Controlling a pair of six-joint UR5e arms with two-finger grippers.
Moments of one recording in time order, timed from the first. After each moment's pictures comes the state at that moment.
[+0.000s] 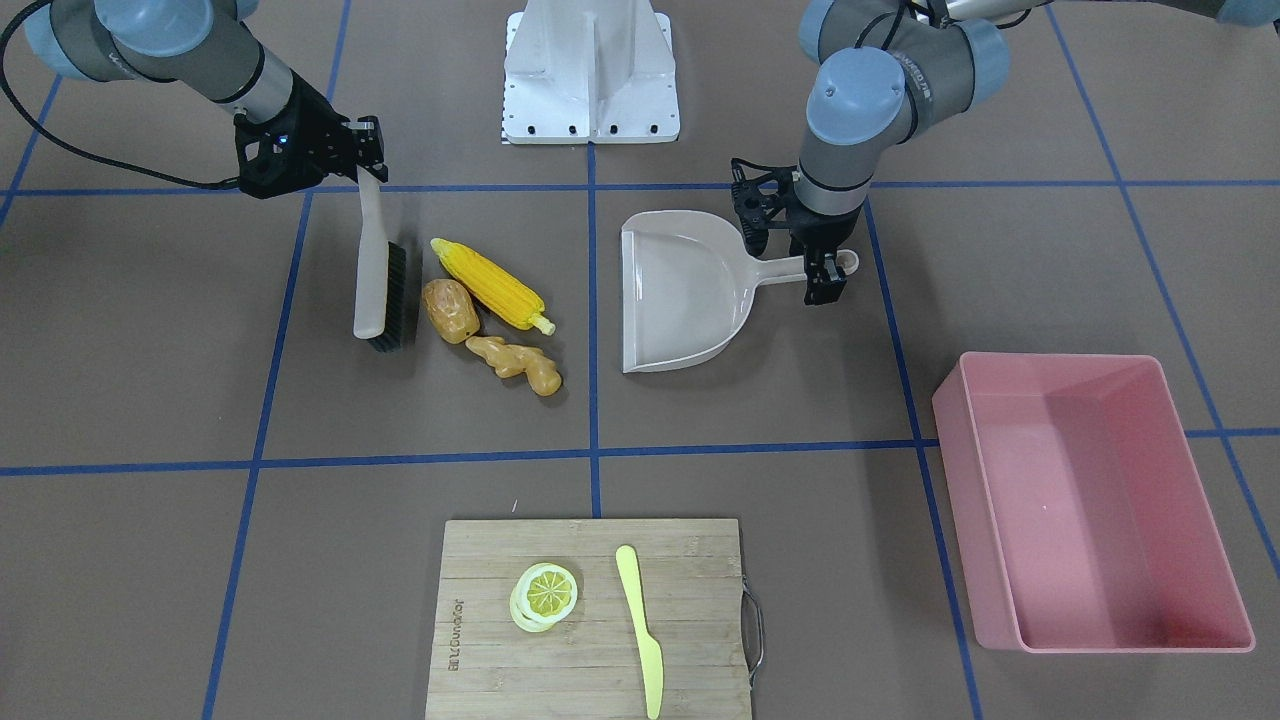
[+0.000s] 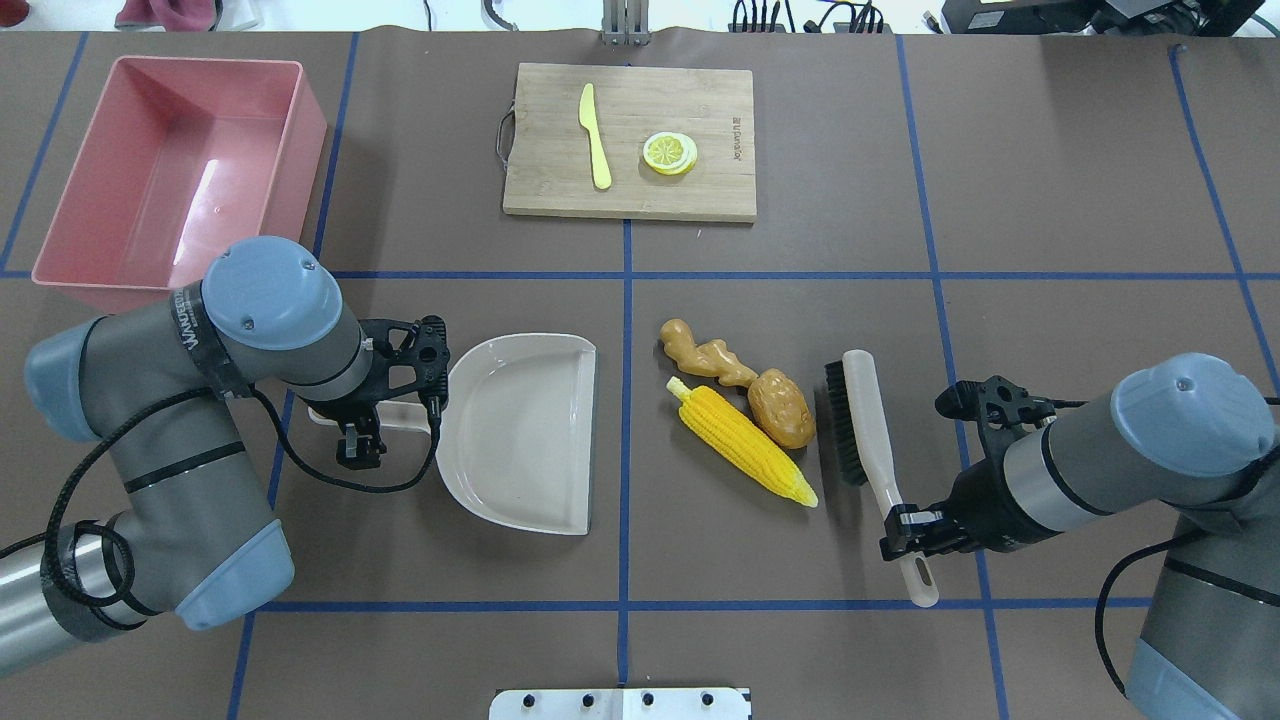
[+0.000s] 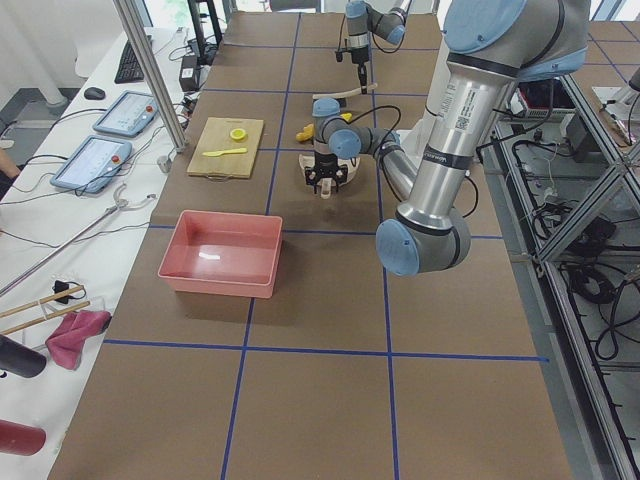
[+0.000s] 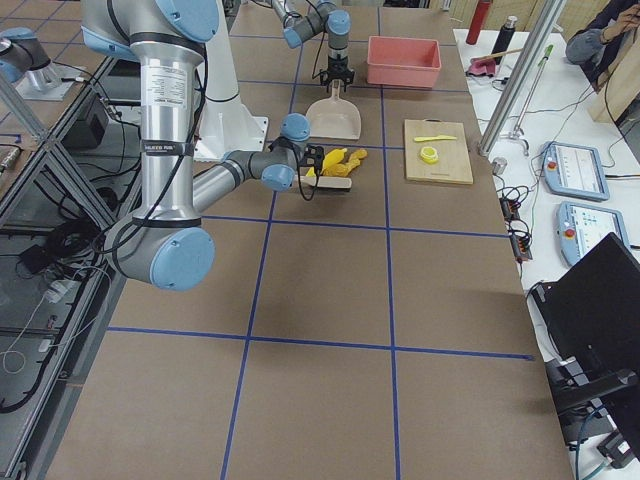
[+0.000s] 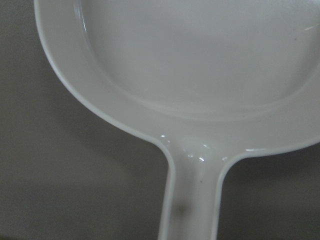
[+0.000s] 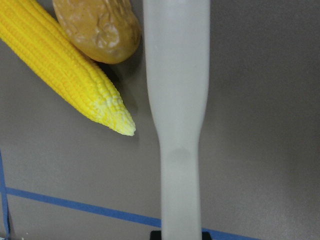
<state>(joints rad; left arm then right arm) -0.57 -1.96 -1.86 -1.50 -1.91 0.33 0.48 -1.61 2.04 -1.02 2.16 1.31</state>
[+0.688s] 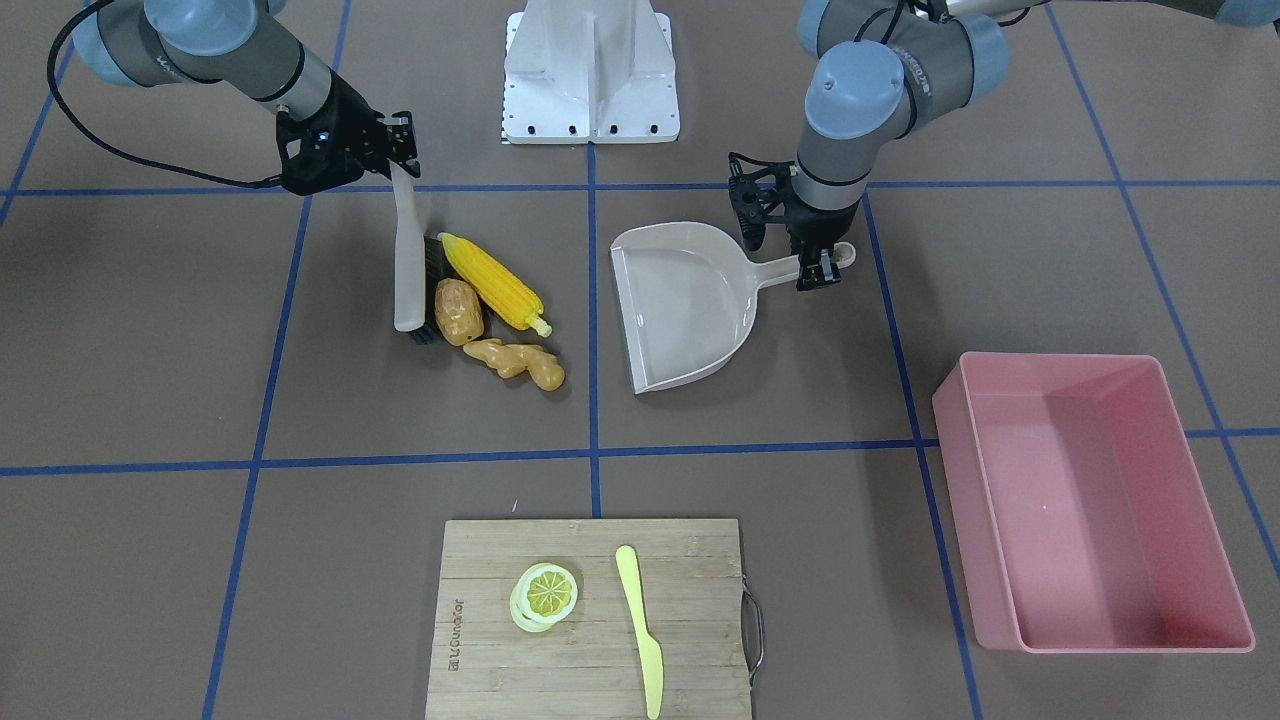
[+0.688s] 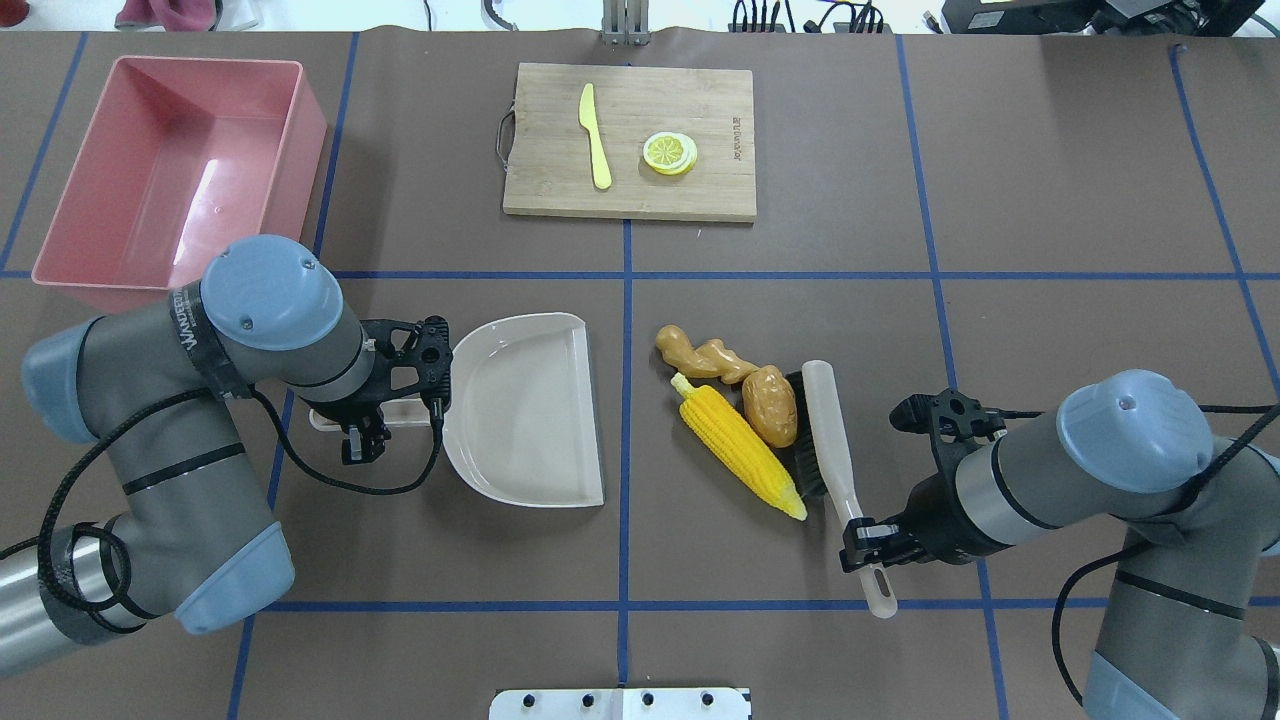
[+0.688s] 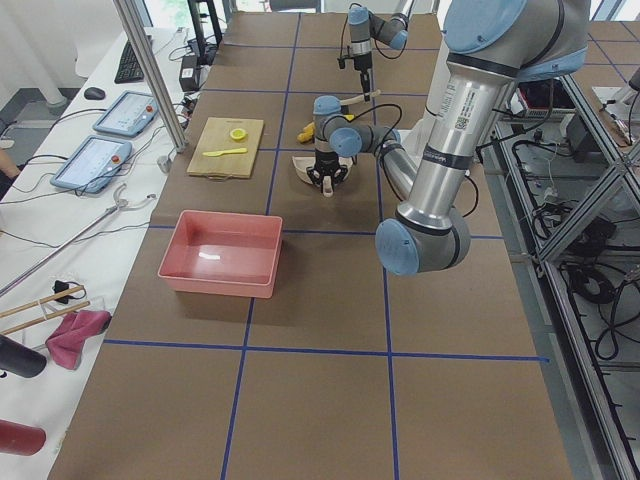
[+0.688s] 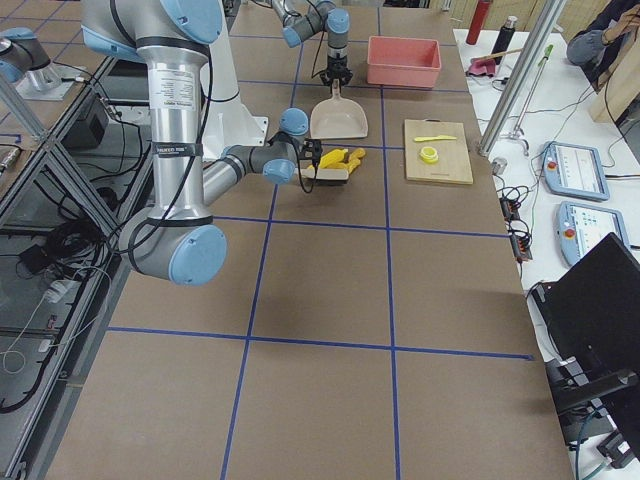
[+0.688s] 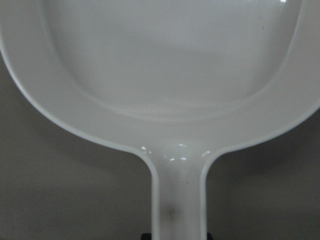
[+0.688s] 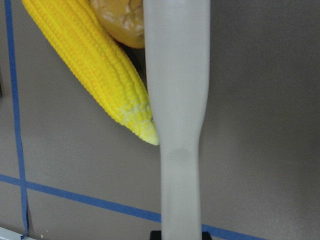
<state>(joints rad) -0.57 -1.97 -1.88 -1.49 -1.92 0.33 0.44 -1.53 2.01 -1.02 2.13 1.32</state>
